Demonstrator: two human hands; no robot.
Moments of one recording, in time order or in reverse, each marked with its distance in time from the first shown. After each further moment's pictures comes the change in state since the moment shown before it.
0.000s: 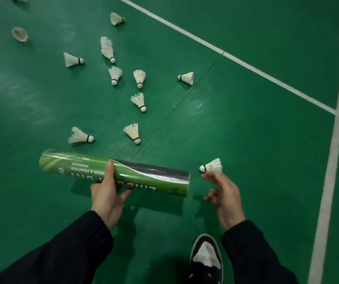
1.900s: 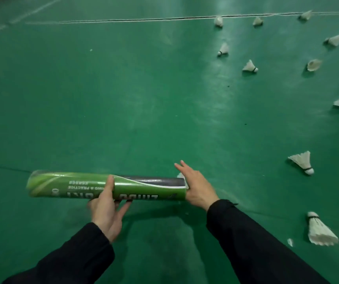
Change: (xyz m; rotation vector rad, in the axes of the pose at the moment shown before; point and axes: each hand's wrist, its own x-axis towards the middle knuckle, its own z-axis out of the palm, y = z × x) left_hand -0.151 -0.045 -0.404 -0.782 0.856 0.392; right_hand -0.150 0.213 0.400 -1.257 -1.554 -0.943
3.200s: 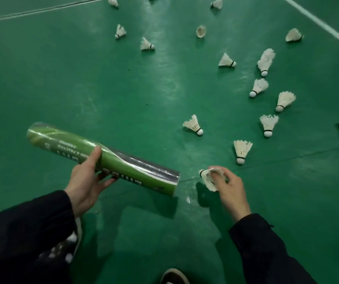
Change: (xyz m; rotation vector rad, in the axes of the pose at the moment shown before) left_hand -0.109 -0.111 0.217 0.463 -0.450 -0.009; right_hand -0.267 0.205 -0.133 0.691 0.688 0.579
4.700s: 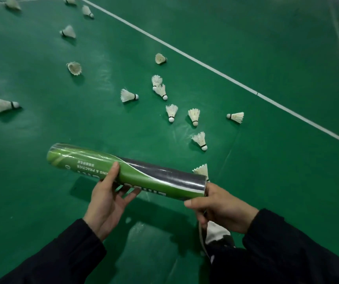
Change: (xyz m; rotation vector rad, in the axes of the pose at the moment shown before) left_hand 0.203 0.086 0.182 0.027 -0.854 -0.381; right_hand 0.043 -0.194 0.054 0.484 -0.063 0.257
